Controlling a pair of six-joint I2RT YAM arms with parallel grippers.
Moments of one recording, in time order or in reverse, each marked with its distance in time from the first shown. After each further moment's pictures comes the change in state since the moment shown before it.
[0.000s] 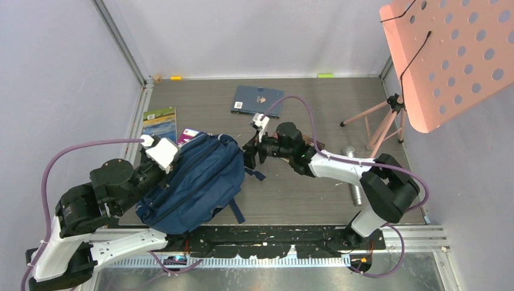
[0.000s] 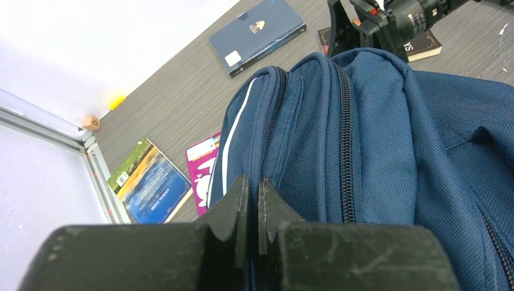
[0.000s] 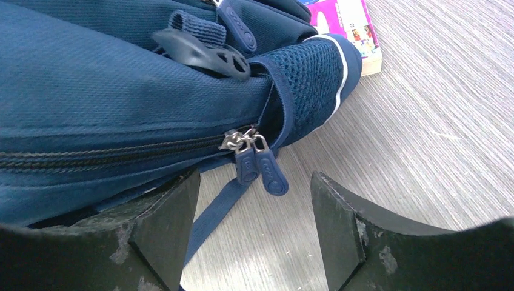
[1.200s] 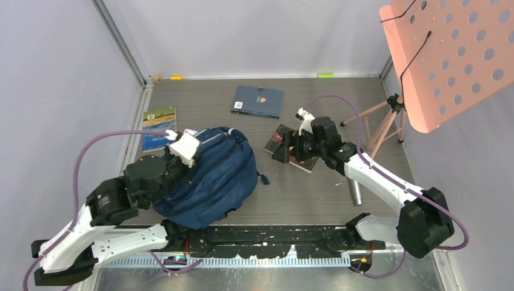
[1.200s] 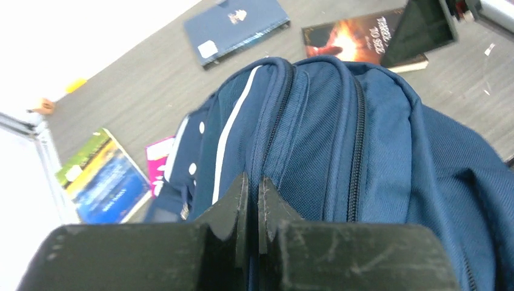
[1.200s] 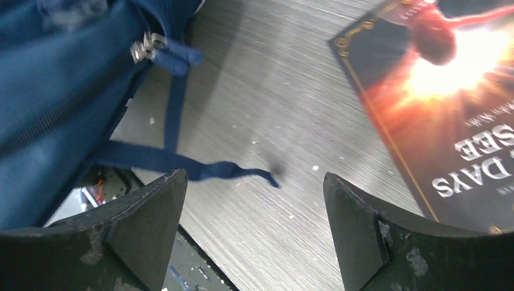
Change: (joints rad) left arm -0.005 0.024 -0.220 0.198 -0.004 -0.154; right arm -0.269 -0.322 -0.036 -0.689 0.139 0.227
